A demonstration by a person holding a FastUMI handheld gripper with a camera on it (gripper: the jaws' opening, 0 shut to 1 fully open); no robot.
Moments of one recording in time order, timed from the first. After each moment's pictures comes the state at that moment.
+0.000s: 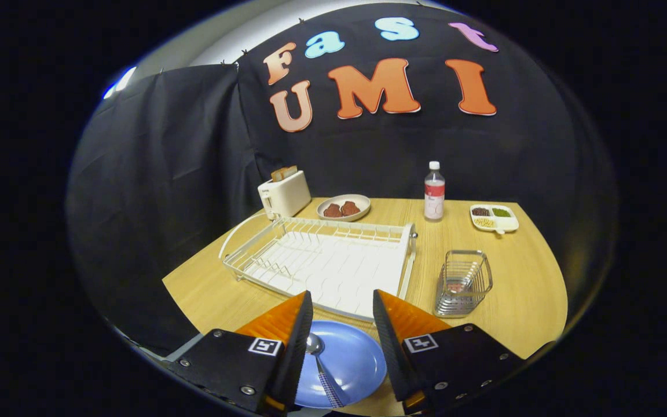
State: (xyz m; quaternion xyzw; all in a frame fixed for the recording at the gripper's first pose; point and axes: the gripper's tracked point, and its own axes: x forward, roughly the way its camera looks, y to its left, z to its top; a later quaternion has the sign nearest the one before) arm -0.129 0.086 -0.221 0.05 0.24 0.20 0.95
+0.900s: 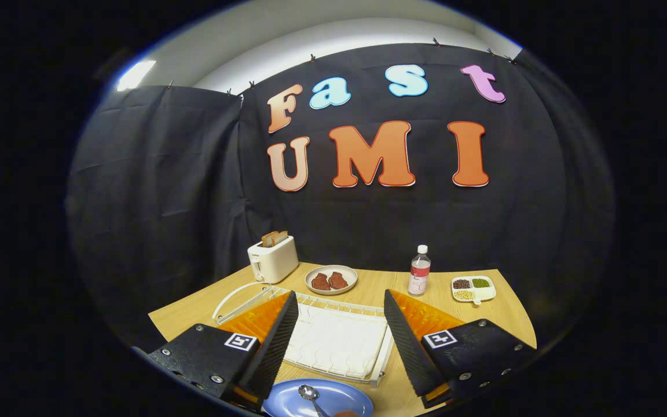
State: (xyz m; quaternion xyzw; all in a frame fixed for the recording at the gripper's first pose) arm -0.081 0.098 -0.109 0.04 0.12 0.15 0.98
